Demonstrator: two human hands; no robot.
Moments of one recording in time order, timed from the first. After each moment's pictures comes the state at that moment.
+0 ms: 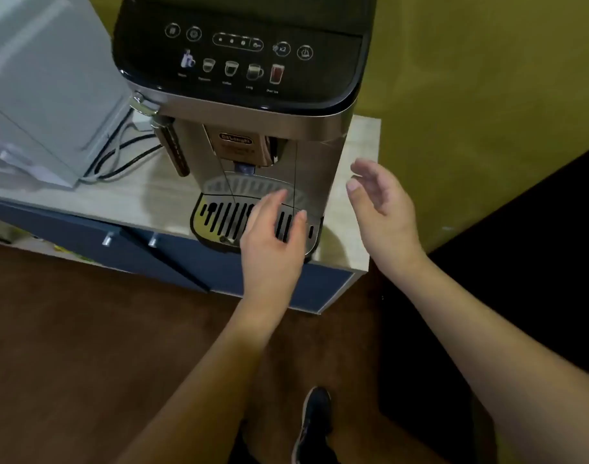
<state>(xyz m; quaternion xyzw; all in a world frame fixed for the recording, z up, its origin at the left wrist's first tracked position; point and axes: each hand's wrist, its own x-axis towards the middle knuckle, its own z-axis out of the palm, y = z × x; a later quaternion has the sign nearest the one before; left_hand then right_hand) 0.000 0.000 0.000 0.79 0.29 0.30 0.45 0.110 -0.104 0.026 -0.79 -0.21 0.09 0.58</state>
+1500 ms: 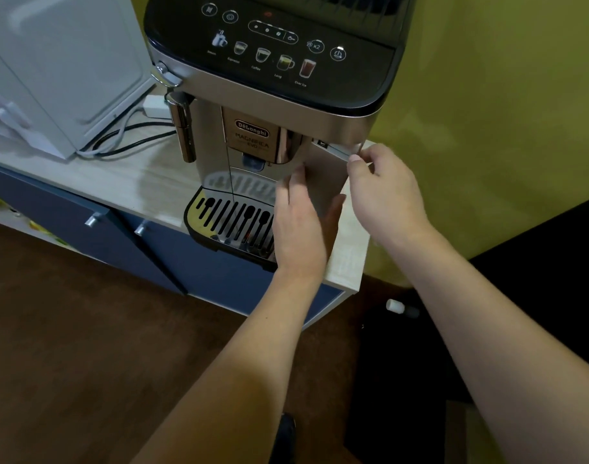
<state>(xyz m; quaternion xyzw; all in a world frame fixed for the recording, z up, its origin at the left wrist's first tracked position) 0.057 -0.017 0.003 0.77 0.35 0.31 0.44 0.127 -0.070 0.076 -0.90 -0.24 0.06 0.35</state>
